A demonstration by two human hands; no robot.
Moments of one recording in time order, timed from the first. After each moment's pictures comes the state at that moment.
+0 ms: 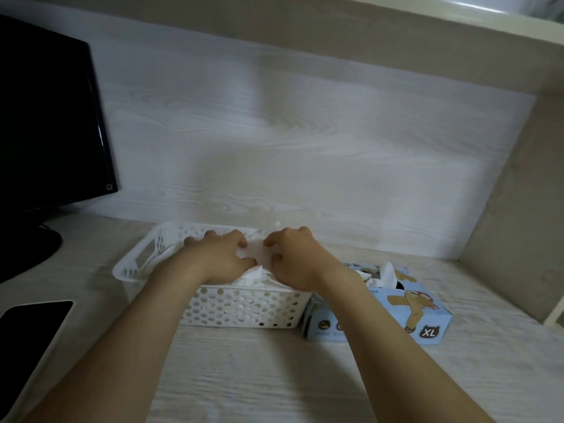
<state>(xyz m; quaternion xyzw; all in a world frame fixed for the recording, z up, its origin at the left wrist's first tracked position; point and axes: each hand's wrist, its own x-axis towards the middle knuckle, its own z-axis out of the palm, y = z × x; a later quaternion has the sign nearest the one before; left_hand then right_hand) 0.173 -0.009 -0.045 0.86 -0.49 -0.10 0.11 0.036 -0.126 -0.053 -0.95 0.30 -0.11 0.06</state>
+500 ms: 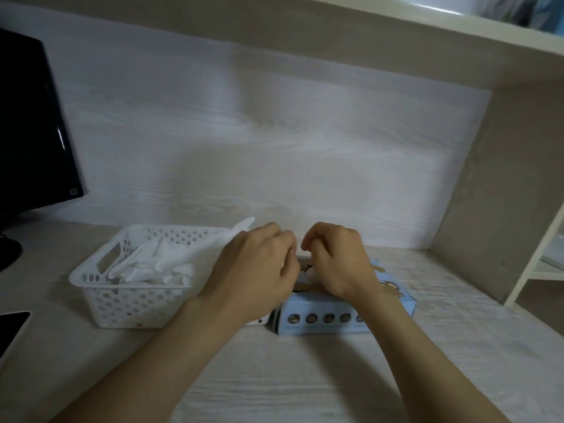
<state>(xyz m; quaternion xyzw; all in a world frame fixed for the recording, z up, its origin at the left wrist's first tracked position) 0.076 -0.028 -0.062 0.64 -0.66 0.19 0.33 -0.065 -0.148 -0.057 -0.86 0.31 -0.38 0.12</state>
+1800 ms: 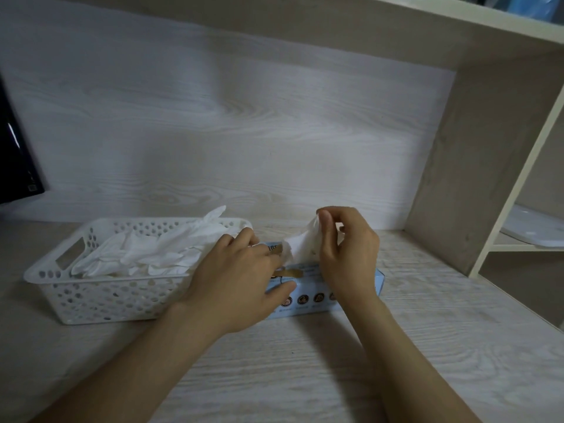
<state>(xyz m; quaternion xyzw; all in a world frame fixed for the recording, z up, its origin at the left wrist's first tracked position) 0.057 -0.029 -0.082 0.66 -0.71 0.21 0.13 -0.098 -0.152 -0.087 -0.71 0.31 -0.63 0.07</state>
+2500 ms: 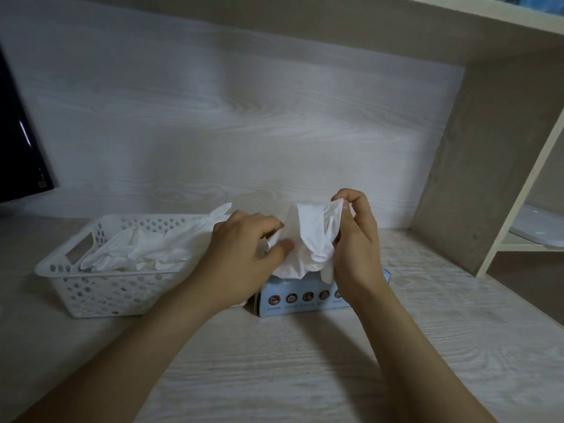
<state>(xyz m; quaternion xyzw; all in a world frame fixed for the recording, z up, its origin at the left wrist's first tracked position) 0.059 -0.025 -0.061 0.62 -0.66 0.03 0.43 -0.097 -0.124 -0.063 -0.60 0.19 -0.61 0.48</state>
